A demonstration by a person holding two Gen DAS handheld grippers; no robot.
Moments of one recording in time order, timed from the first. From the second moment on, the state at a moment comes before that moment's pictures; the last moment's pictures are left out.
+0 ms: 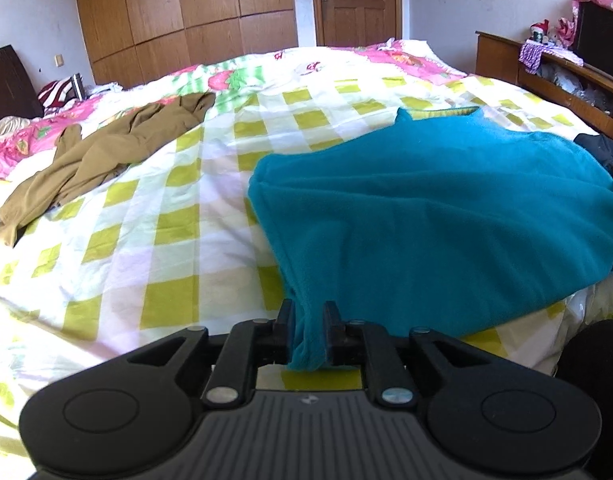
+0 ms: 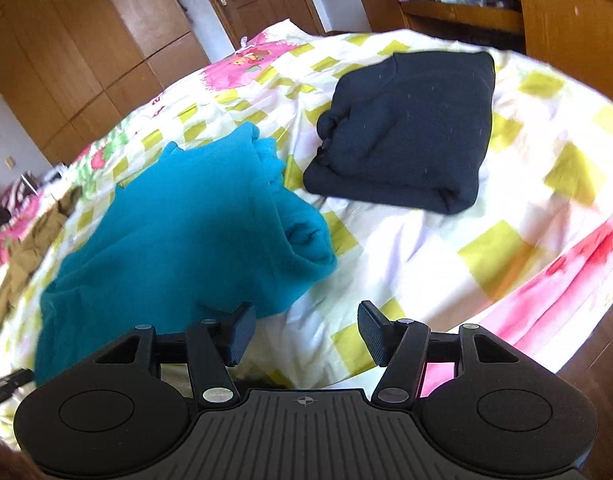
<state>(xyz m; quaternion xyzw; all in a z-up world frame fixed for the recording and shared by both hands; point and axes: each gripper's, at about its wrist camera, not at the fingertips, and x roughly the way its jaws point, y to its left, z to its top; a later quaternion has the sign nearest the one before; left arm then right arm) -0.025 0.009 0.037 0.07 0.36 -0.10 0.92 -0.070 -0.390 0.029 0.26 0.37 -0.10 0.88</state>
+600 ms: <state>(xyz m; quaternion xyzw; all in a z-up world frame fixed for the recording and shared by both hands) 0.006 -0.054 0.007 0.09 0.35 -0.17 0.92 0.002 -0.403 -0.033 0.49 0.27 -0.07 0.83</state>
